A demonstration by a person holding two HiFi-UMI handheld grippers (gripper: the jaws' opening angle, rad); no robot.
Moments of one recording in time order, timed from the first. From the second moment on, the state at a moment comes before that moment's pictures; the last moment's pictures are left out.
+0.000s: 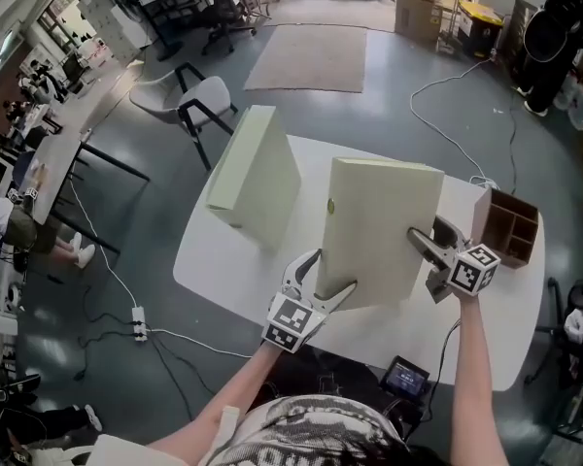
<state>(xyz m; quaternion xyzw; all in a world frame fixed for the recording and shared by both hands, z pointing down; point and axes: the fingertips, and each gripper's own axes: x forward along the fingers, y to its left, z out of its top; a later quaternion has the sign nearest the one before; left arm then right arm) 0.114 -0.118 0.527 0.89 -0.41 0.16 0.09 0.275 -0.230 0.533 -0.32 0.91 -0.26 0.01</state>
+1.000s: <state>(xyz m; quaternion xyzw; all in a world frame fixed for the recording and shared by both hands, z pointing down) 0.016 -0.118 0.542 0.77 -0.58 0.25 -0.11 0.148 -0.247 0.490 -0.20 0.98 -0.08 -0.01</state>
